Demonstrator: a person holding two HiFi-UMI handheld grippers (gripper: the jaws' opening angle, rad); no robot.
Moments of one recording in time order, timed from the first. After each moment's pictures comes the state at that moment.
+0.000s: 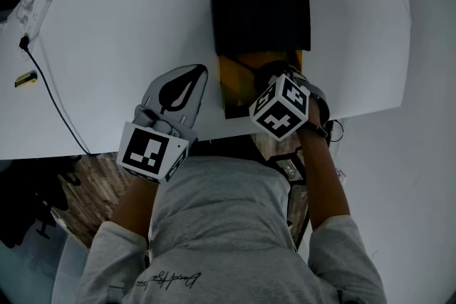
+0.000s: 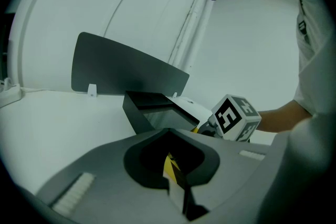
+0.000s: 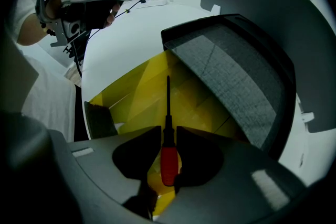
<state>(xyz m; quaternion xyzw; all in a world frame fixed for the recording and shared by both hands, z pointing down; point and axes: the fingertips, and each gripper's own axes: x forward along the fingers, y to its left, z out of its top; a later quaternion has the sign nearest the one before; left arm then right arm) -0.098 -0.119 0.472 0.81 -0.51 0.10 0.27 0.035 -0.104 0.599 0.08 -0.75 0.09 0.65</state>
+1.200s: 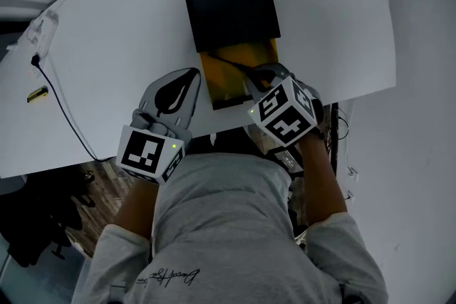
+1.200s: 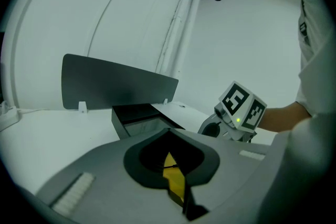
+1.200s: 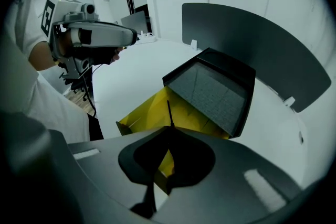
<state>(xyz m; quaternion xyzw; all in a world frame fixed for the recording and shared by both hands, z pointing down) -0.064 -0.104 0.419 0.84 -0.49 0.10 0.22 0.042 -0.096 0.517 0.16 -0.82 0.13 0.53</state>
